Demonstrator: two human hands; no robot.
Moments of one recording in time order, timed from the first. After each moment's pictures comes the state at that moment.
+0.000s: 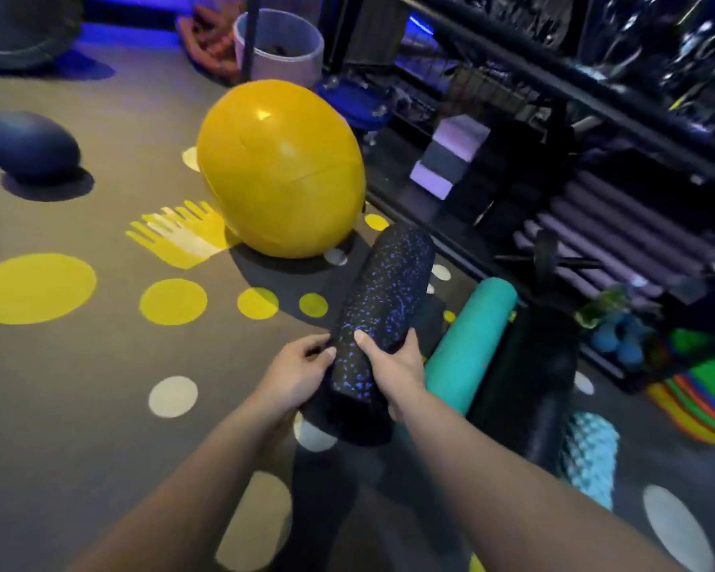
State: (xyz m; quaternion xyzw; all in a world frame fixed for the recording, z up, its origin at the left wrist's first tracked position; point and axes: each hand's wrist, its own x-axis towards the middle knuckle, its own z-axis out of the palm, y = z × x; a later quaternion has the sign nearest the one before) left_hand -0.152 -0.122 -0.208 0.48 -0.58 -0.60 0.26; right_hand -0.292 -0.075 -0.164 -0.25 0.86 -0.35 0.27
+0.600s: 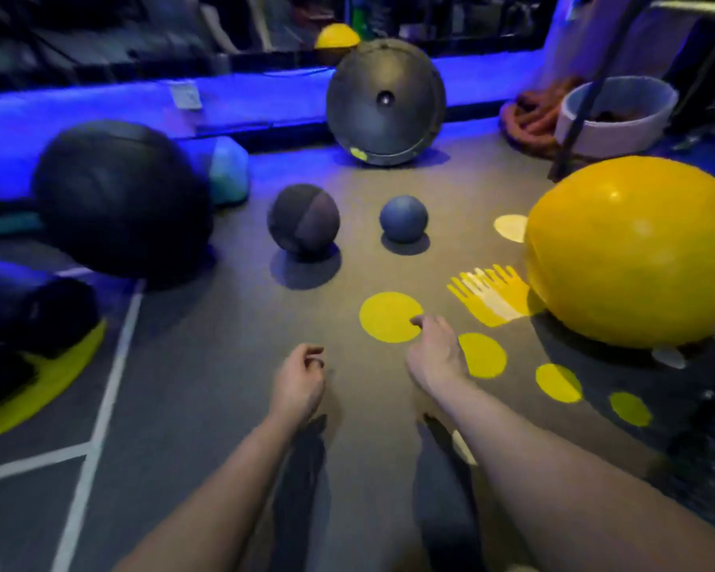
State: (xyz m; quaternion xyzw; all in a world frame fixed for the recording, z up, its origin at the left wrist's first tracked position) left_hand 0.216 -0.108 -0.189 0.79 -0.38 -0.30 0.38; right_hand 0.032 -0.192 -0.143 -0.71 0.64 -0.16 0.26
